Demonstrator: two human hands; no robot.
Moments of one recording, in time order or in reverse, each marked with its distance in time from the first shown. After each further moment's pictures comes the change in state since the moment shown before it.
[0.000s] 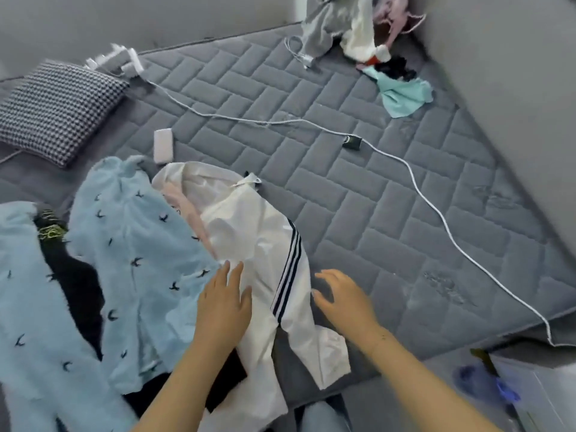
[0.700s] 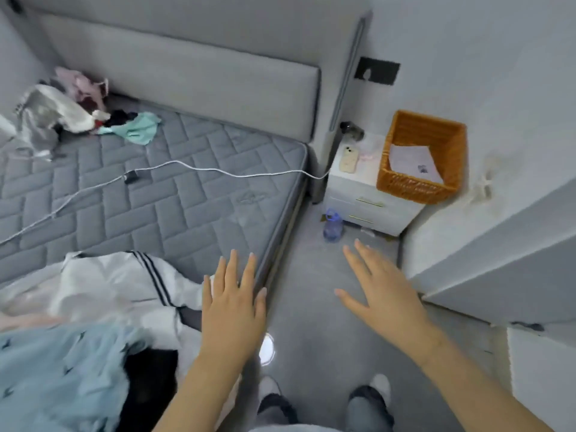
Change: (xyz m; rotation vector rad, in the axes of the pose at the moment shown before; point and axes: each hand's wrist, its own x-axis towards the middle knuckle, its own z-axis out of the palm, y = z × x) left_hand -0.362 0.102 0.032 0.395 -0.048 1.011; right_hand -0.550 0.019 0.056 -0.155 0.534 0.684
